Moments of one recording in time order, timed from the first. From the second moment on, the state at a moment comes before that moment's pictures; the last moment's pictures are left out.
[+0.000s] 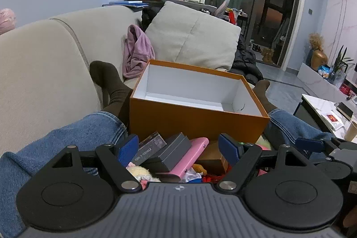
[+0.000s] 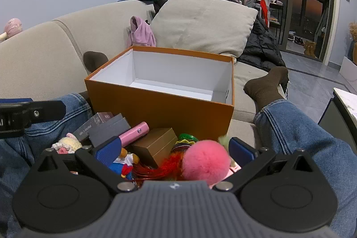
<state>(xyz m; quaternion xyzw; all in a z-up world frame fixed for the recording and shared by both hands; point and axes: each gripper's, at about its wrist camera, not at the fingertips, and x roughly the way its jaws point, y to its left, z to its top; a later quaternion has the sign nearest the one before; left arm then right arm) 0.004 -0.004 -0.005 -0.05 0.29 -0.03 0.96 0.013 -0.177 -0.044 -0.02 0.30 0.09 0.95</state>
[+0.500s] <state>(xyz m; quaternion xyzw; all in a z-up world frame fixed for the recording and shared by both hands) 0.006 0.001 -0.004 -0.06 0.30 -0.03 0.95 0.013 -0.179 -0.045 -0.02 0.30 0.08 0.95</state>
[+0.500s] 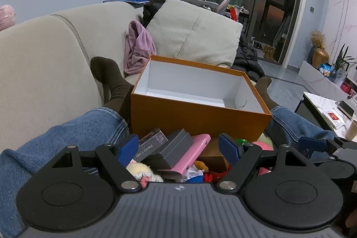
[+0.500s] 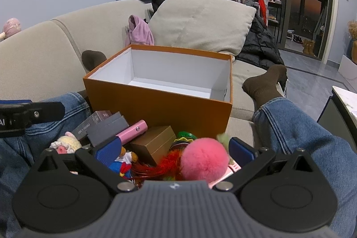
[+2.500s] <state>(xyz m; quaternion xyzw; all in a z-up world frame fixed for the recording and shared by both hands) 0.096 0.023 -0.062 0.14 0.45 -0.07 0.88 0.112 -0.117 -0.062 -0.06 0.39 0.29 0.87</state>
